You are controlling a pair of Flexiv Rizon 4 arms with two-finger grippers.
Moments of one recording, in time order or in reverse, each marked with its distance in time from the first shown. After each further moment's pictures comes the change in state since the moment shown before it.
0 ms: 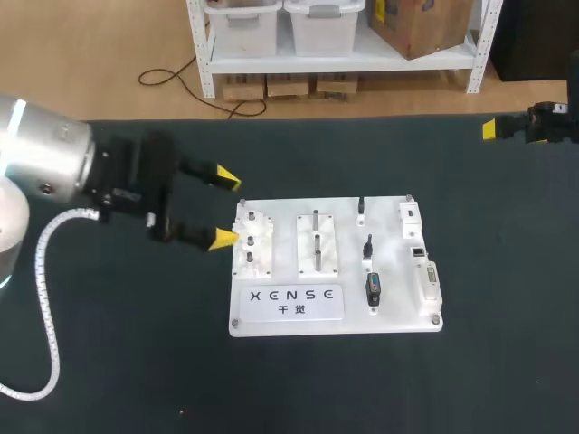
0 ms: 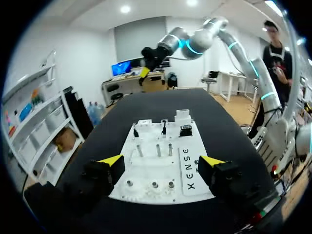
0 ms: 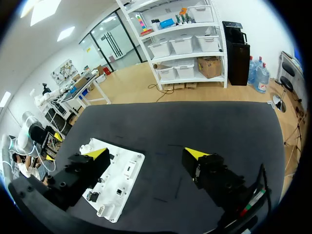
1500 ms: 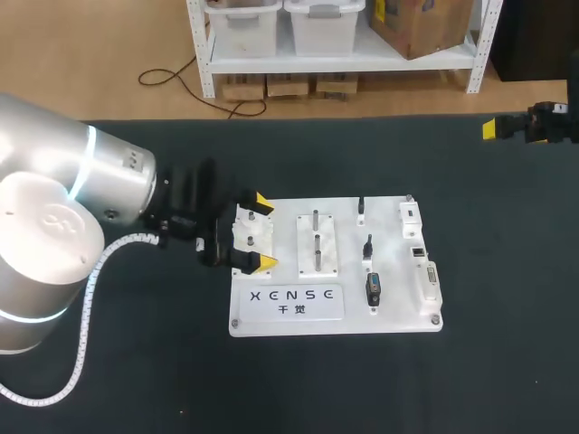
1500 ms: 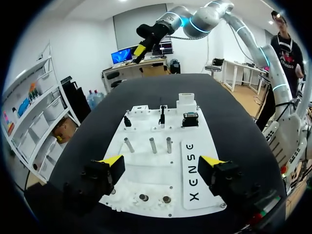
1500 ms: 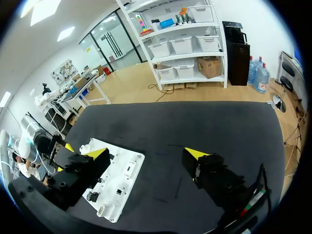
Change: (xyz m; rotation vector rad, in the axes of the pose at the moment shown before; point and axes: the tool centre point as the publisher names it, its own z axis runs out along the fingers) left arm 0.020 -0.009 0.061 -0.035 0.129 -0.033; right arm 0.000 0.000 0.000 0.000 0.000 0.000
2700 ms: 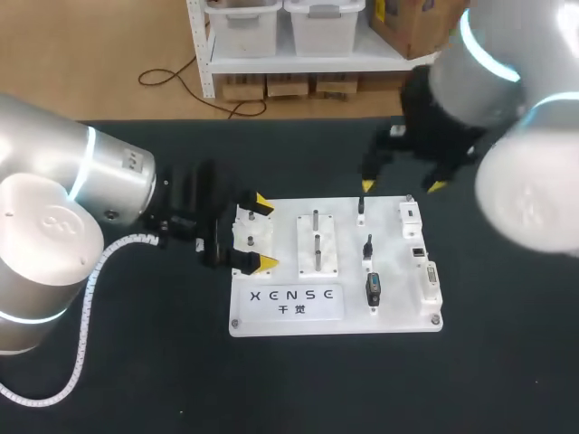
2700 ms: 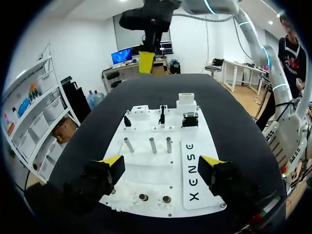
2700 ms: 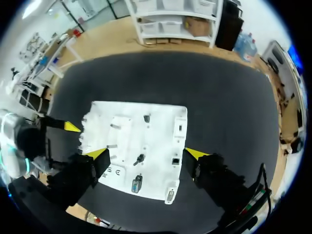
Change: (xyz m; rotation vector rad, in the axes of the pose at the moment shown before) left arm 0.000 0.000 0.000 0.000 -0.002 0.000; right arm 0.074 0.152 0.060 0.294 0.435 0.088
